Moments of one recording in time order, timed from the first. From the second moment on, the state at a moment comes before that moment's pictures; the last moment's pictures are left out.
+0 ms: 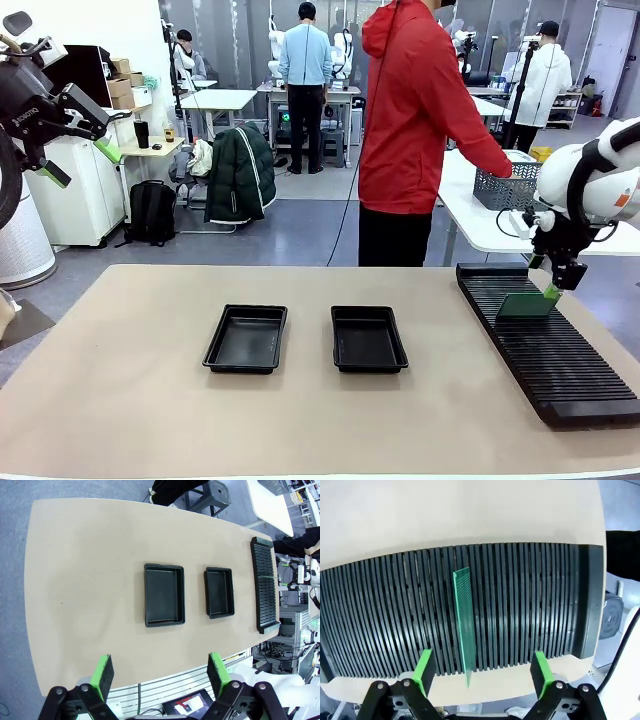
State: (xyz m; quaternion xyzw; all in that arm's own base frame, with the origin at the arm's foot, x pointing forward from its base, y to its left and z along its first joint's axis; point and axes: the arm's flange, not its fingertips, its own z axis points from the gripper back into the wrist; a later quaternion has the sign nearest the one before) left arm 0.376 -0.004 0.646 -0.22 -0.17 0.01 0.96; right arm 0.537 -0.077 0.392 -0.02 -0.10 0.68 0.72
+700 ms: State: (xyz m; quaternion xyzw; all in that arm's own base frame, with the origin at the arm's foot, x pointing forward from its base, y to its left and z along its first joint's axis) left arm 0.376 -0.004 0.646 -0.22 -0.17 0.01 0.96; right arm 0.526 -0.075 0.364 -0.03 -0.08 0.69 0.72
